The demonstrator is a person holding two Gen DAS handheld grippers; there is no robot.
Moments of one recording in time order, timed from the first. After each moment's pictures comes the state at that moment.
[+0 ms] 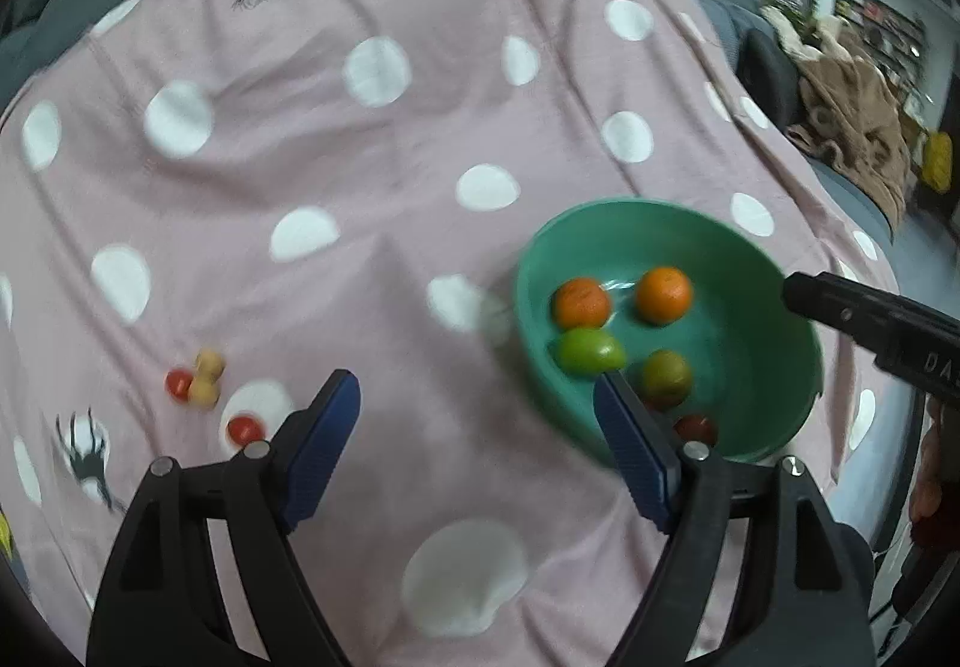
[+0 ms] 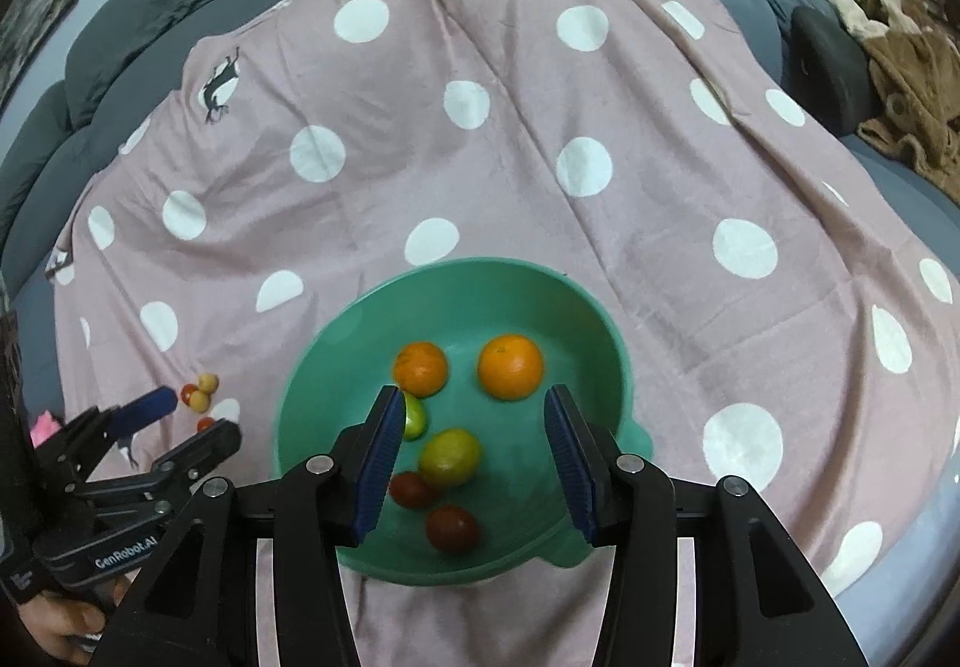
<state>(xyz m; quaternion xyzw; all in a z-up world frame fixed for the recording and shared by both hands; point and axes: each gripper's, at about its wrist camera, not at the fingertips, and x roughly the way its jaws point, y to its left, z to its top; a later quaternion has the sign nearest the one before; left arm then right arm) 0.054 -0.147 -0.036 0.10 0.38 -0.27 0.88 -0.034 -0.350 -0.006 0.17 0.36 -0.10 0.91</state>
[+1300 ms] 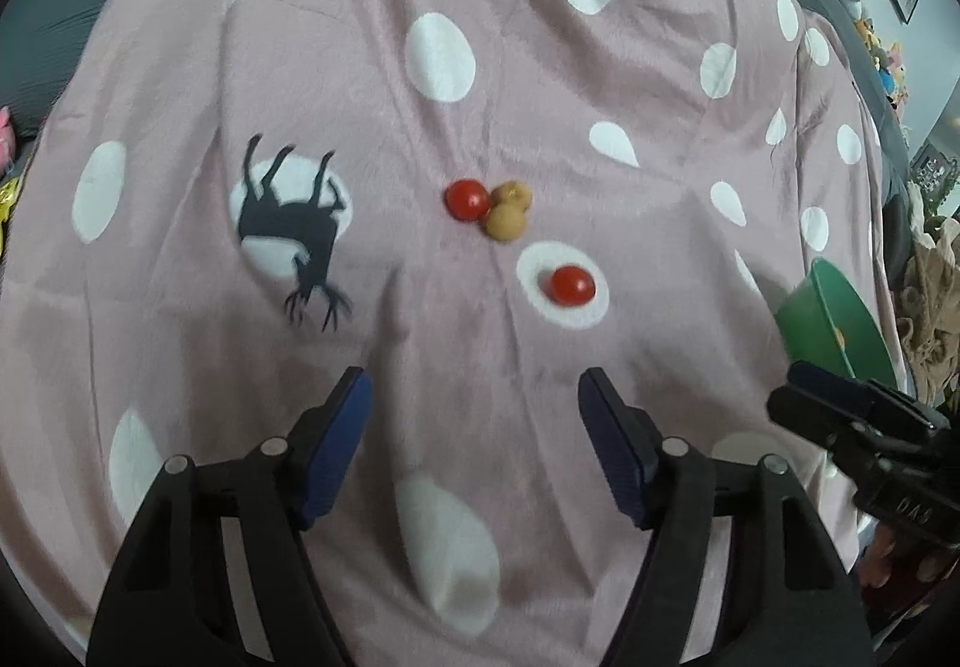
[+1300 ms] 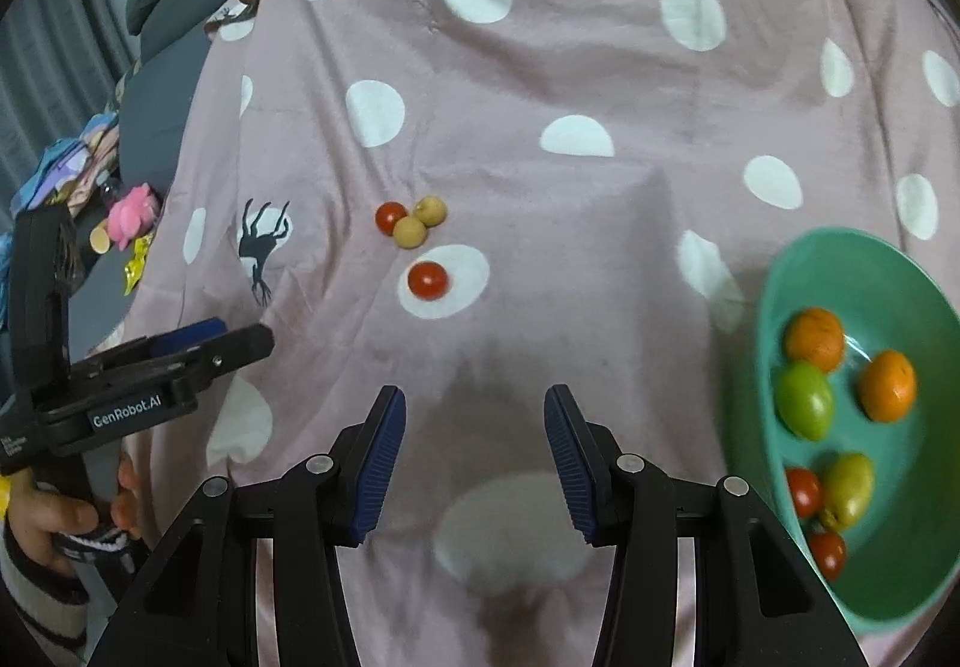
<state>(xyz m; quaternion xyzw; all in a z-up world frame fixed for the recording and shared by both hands) 0.081 0.065 -0.082 -0.09 0.45 -0.13 0.88 0.043 -0.160 -0.050 0.04 0.45 0.14 0.88</state>
